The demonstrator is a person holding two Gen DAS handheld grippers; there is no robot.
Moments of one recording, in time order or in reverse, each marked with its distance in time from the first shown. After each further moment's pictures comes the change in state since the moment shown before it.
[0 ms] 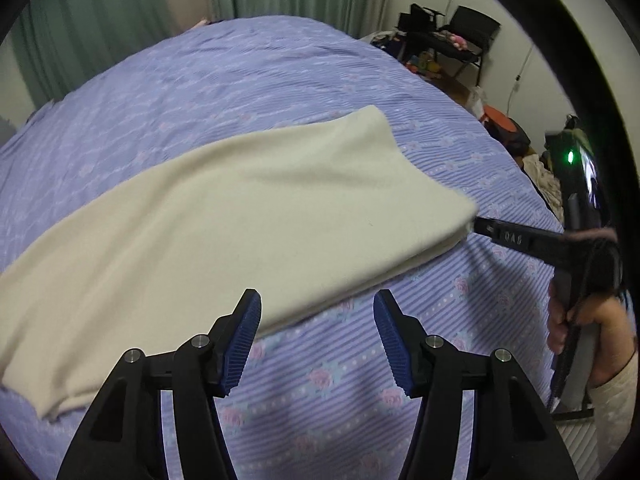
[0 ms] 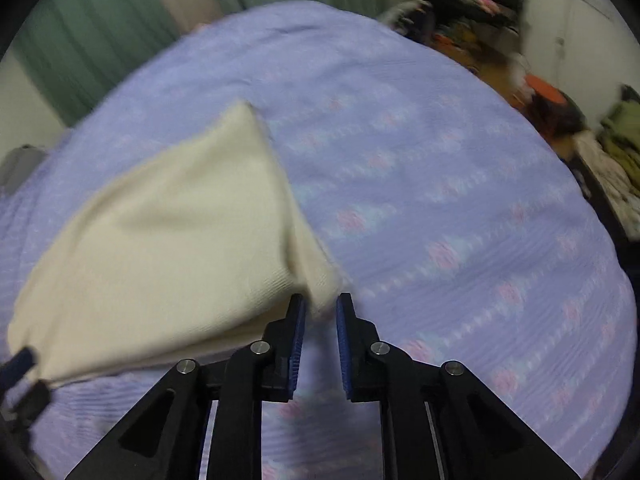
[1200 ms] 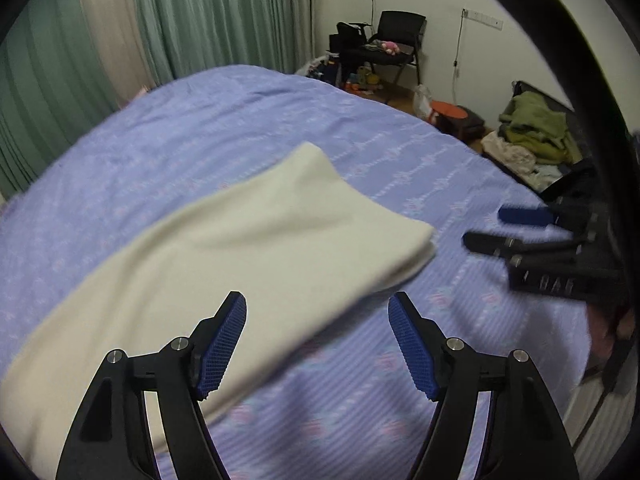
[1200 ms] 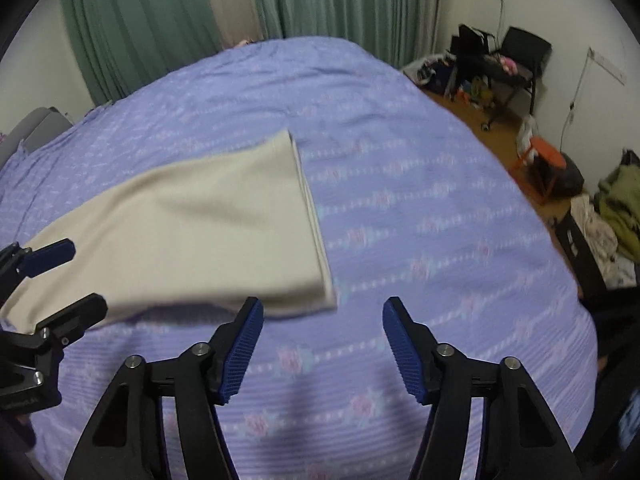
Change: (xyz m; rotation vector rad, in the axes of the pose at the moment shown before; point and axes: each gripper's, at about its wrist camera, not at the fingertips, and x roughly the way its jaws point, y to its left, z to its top) left arm 0.017 -0.031 0.016 0.264 -0.140 -0.092; right arm -0.066 0.008 -0.024 -0.173 -0.134 0.054
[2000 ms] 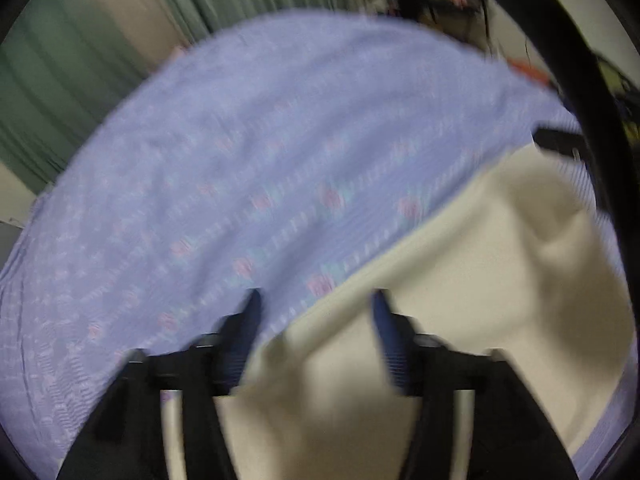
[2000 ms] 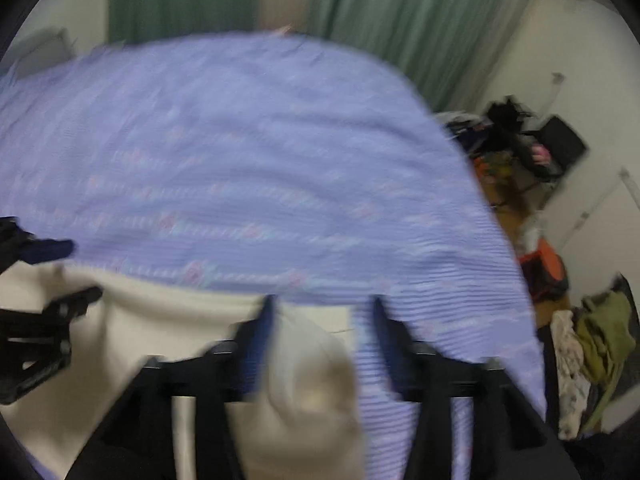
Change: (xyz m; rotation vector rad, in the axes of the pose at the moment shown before) left arm 0.123 0.169 0.093 0.016 0.137 0.227; right arm 0.114 0.108 0.182 -0.264 -0.076 -0.161
